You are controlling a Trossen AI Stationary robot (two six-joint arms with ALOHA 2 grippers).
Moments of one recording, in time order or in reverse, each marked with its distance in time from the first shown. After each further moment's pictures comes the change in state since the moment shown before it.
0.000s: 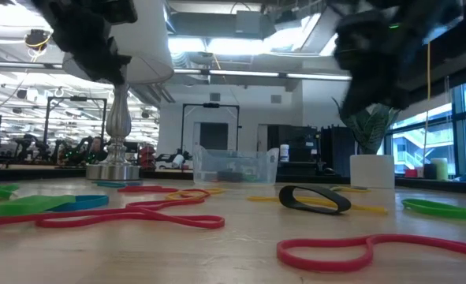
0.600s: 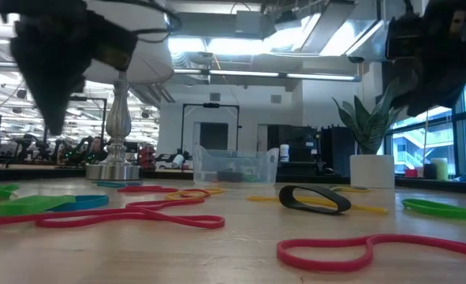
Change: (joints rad) left arm -0.148 0.410 0.218 -0.340 0.116 -0.498; right arm 0.216 -0.224 -0.111 -0.140 0.002 -0.063
